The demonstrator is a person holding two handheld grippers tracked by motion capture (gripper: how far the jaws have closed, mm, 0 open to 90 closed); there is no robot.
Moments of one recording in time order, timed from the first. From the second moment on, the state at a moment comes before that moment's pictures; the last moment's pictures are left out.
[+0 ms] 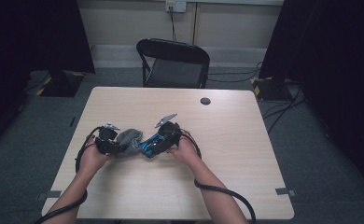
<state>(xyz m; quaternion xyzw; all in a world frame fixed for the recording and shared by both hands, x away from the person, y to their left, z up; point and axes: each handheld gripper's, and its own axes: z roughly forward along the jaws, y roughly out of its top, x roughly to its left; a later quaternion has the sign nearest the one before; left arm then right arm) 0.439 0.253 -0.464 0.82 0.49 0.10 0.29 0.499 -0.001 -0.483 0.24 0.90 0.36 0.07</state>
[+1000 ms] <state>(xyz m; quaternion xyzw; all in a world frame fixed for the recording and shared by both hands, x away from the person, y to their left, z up) 0.528 0.211 -0.437 0.77 0.53 0.14 0.33 0.499 -0.002 -0.484 0.24 0.90 0.36 0.06</state>
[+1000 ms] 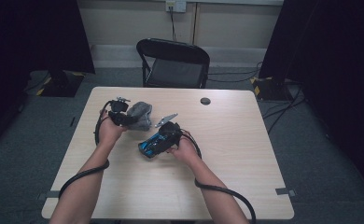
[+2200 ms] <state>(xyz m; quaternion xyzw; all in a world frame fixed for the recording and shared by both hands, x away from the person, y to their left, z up) 0.542 0.145 -0.476 0.80 0.50 0.11 0.32 0.499 -0.002 -0.484 0.24 0.90 0.36 0.06</state>
